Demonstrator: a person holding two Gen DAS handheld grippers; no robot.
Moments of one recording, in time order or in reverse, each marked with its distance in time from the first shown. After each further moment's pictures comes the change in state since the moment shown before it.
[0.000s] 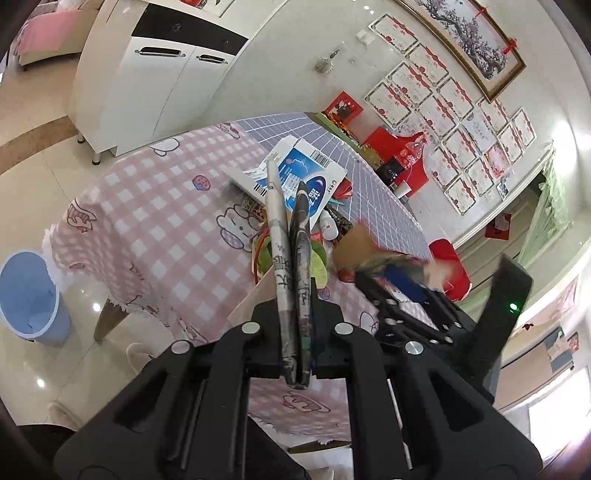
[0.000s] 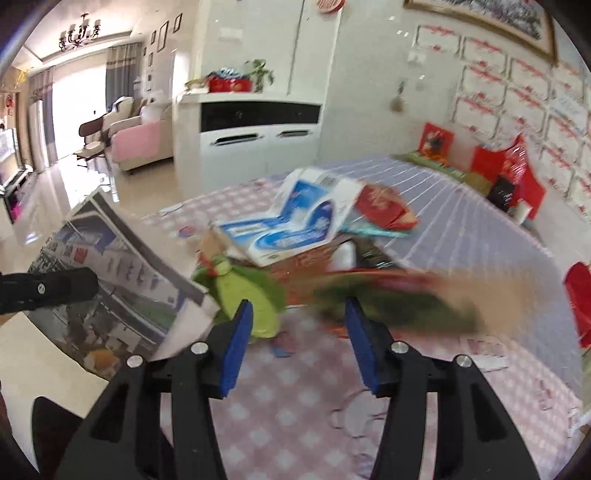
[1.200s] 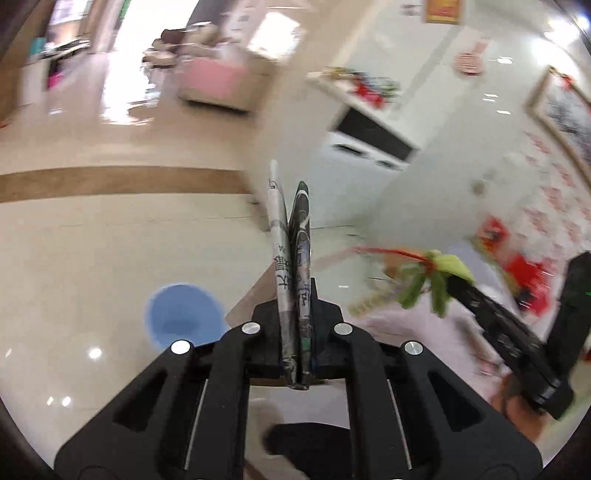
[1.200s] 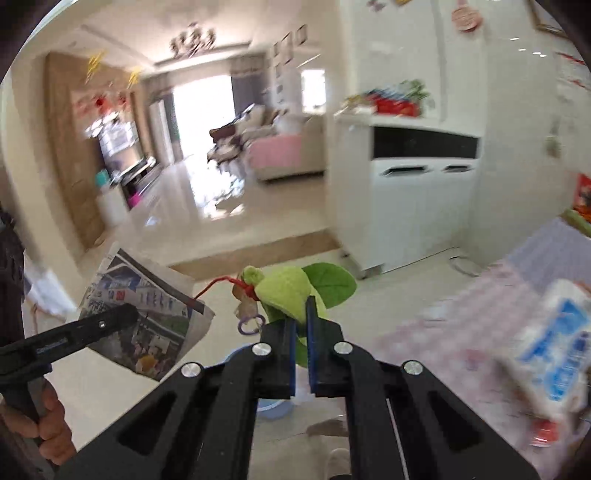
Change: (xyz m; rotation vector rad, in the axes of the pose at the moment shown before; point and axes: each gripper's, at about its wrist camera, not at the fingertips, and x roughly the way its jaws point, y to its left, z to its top) left arm -0.180 0.191 0.015 -0.308 -0.380 0.607; right arm 0.042 0.242 0.097 -0.180 -0.054 0.520
